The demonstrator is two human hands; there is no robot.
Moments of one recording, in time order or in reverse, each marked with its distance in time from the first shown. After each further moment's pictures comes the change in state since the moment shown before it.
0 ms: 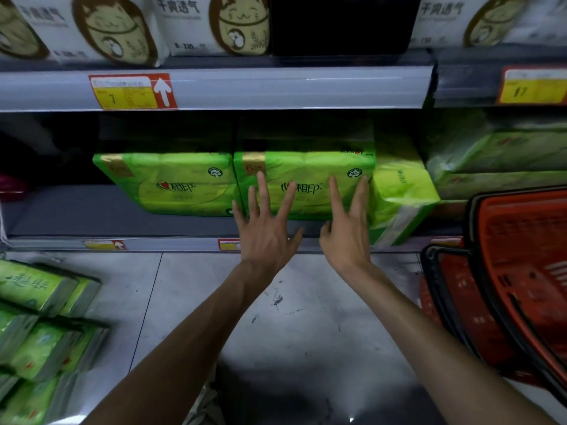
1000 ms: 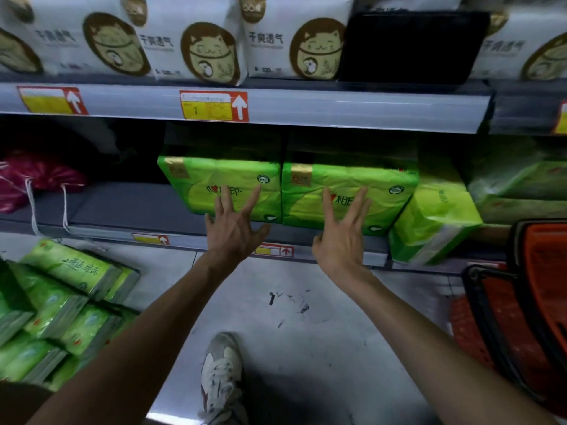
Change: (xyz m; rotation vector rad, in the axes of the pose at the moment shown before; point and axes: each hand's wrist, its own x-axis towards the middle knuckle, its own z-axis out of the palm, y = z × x) left_hand -0.004 -0.133 -0.046 -0.070 -0.116 -0.214; right_hand -0.001 -0.073 0.034 -0.183 -0.093 -0.017
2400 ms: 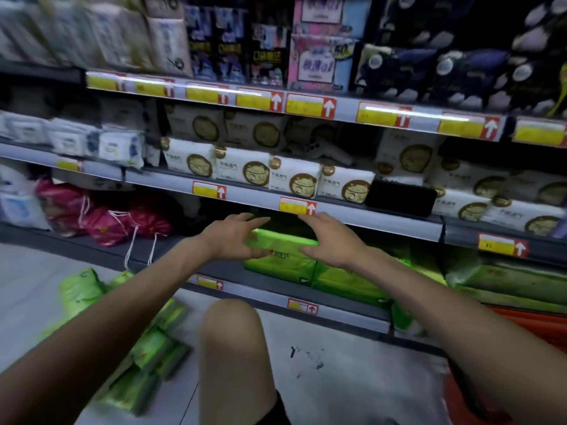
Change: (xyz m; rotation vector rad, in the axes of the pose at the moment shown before) left_hand -0.105 -0.076 -0.274 0.102 -0.112 0.236; right_hand -0.047 -0.174 -0.235 -0.117 -0.222 -0.584
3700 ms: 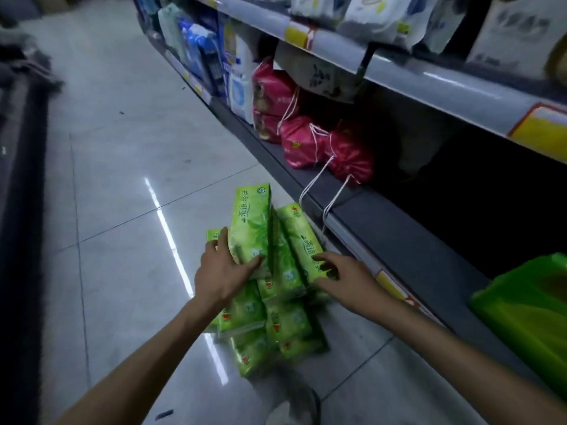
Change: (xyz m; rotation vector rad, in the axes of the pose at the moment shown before) left_hand -0.137 -0.325 0.289 -0.530 0.456 -1.337; right_hand 0.250 -0.242 0.342 0.458 -0.572 -0.372
